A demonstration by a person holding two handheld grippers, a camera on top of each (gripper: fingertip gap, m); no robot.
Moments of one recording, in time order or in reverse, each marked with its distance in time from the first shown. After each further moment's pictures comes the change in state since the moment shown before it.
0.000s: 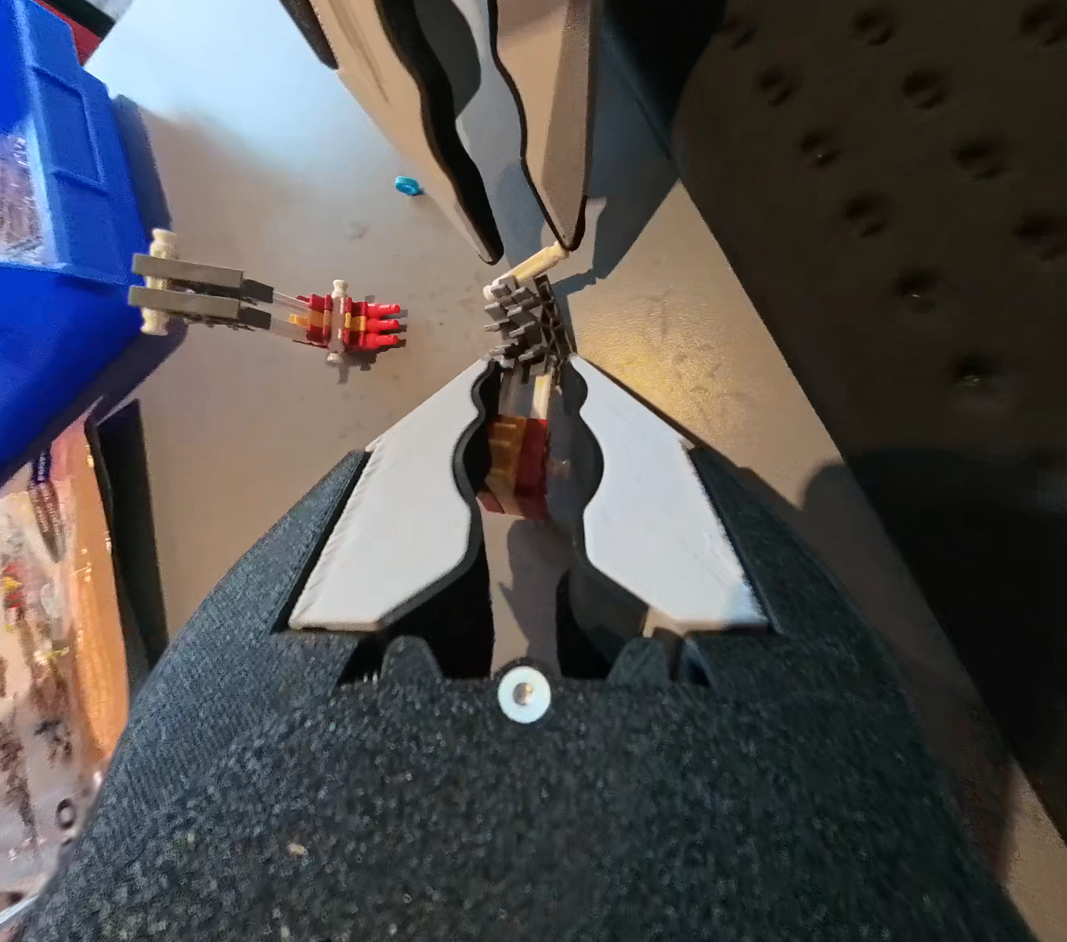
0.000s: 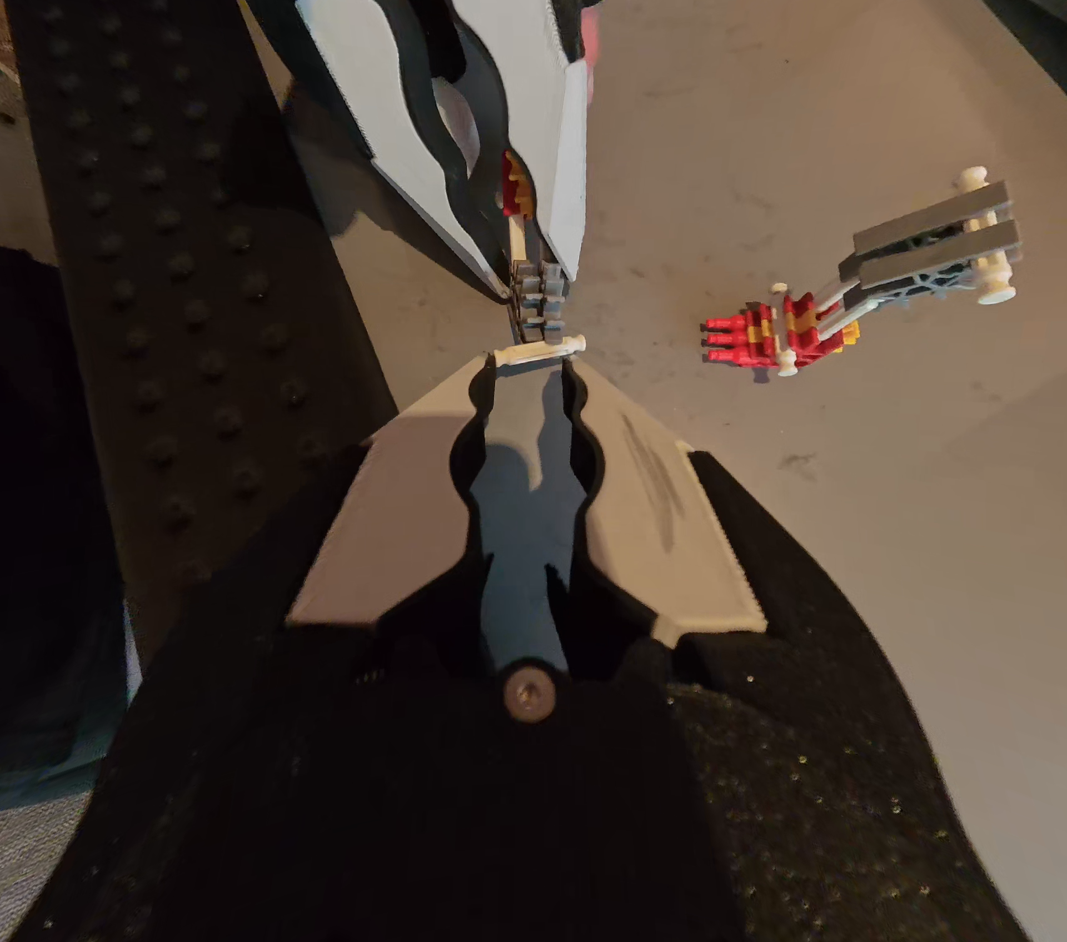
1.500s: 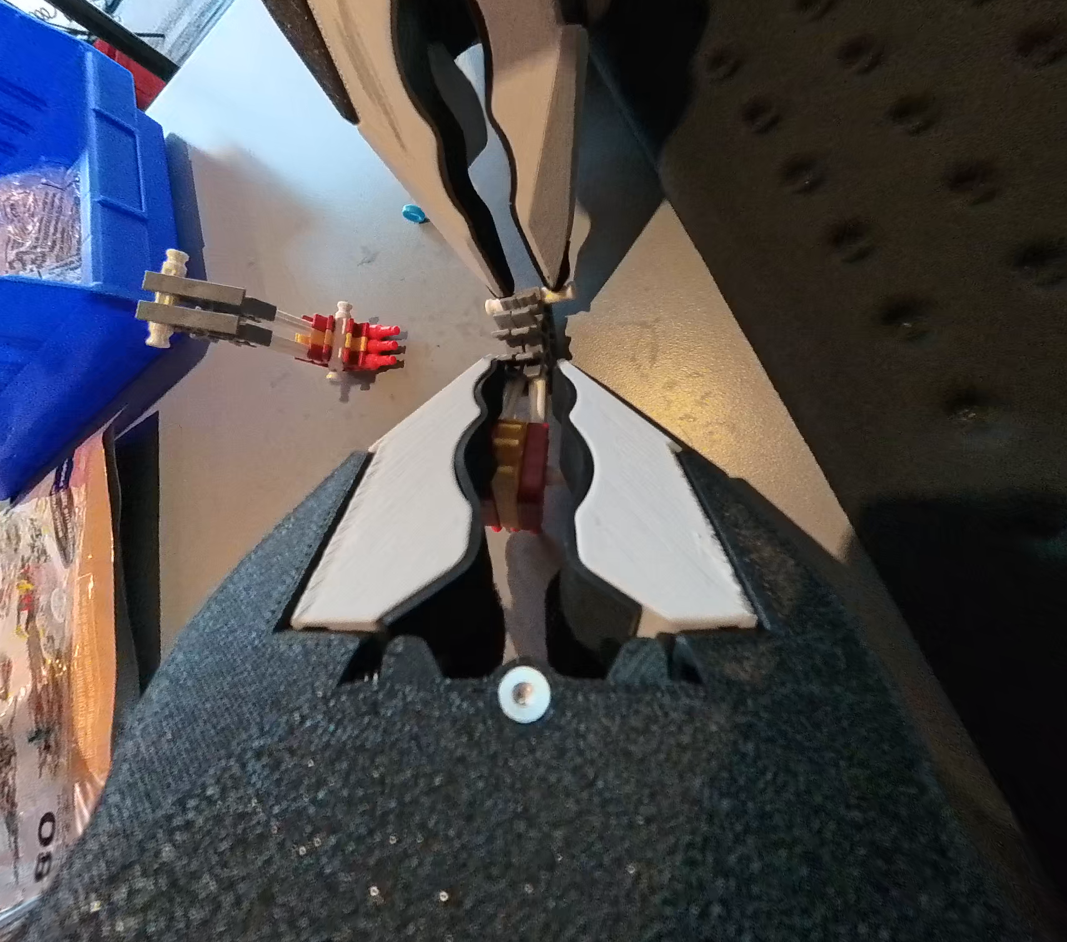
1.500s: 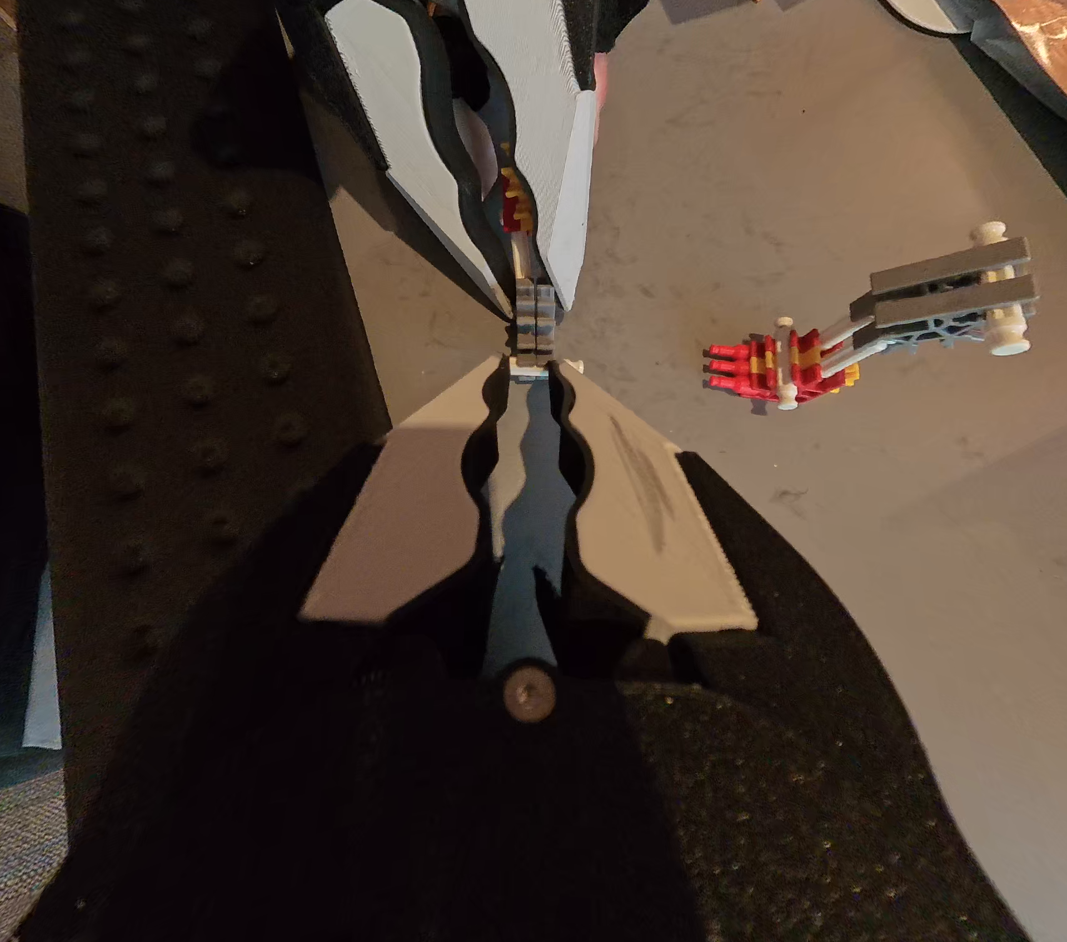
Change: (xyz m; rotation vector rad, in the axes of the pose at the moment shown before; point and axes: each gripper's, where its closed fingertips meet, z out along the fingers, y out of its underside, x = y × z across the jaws) left arm 0.004 -0.006 0.005 0.067 -0.067 0.001; right arm -0.001 0.002 0.005 0.043 -0.009 -0.123
